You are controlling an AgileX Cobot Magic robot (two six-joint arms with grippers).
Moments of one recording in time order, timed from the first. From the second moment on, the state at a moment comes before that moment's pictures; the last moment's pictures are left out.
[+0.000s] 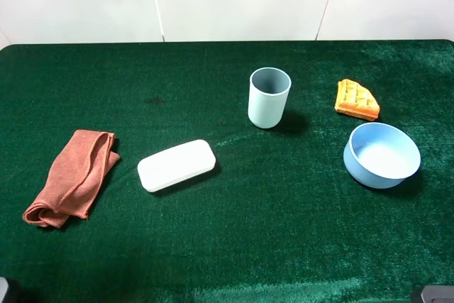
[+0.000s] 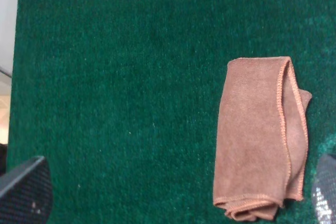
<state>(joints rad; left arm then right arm) 0.00 0.57 -0.70 0.08 0.96 0.08 0.18 -0.01 -0.50 0.11 1.02 -0.14</state>
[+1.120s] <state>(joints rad) -0.58 1.59 -1.21 0.10 0.91 0.36 0.18 -0.01 -0.50 0.11 1.02 -0.14</state>
